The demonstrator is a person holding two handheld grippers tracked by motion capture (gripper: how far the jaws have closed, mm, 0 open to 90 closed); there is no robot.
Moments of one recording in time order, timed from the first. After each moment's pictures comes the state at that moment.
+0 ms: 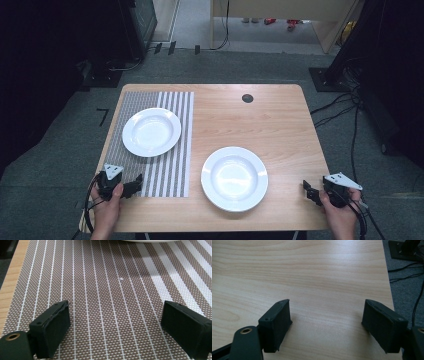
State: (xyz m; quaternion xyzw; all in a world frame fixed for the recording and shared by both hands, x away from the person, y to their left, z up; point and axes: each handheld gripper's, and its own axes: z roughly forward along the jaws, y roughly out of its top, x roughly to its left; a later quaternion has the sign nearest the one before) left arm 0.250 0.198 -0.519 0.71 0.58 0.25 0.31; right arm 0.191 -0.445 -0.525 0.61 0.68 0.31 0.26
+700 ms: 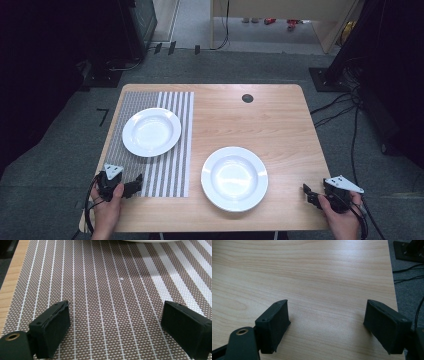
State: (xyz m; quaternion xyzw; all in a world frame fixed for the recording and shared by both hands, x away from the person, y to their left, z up) left arm 0.250 0.198 -0.519 0.71 0.58 0.25 0.31; right arm 0.183 -0.446 -0.525 0.60 0.69 0.32 0.25
